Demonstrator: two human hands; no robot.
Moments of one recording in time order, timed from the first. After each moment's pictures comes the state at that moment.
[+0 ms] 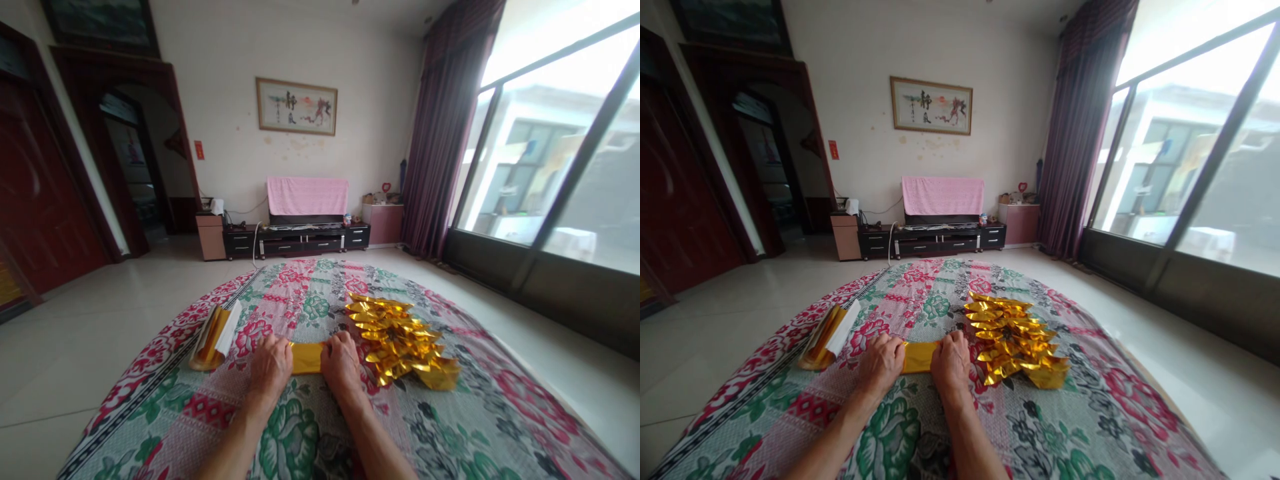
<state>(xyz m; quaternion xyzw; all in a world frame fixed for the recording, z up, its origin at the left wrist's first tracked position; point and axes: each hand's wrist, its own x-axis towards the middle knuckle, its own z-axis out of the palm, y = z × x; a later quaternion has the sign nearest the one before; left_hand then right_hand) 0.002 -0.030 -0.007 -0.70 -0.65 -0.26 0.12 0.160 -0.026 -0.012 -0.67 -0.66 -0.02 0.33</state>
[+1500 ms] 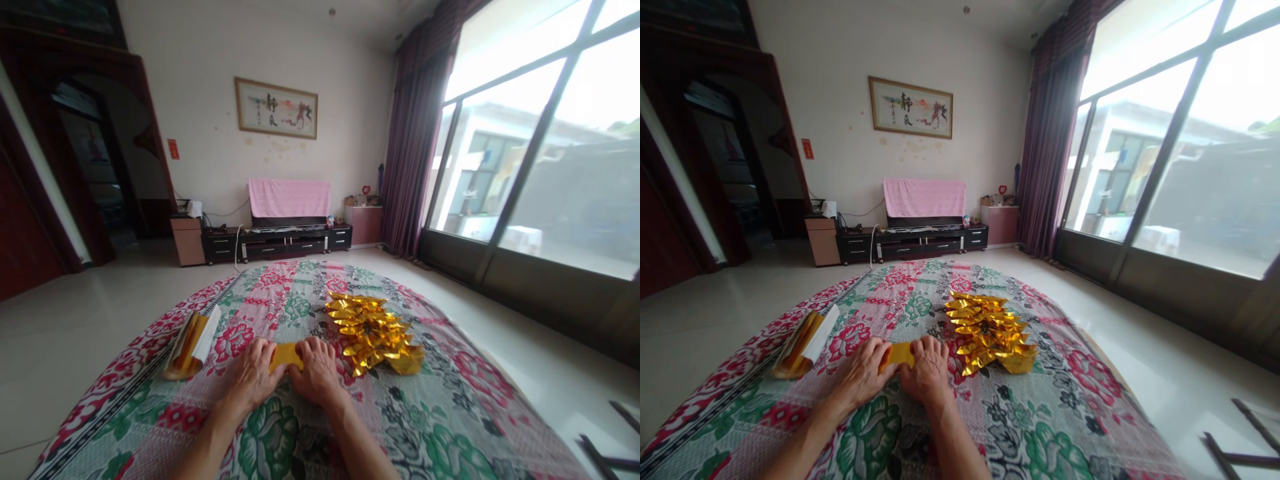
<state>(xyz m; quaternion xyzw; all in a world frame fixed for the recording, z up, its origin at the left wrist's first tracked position) -0.006 -0.038 -0.015 -0.79 -0.56 -0.24 0.04 0.160 -0.052 -0.011 -0.59 -0.75 0.01 0.30</state>
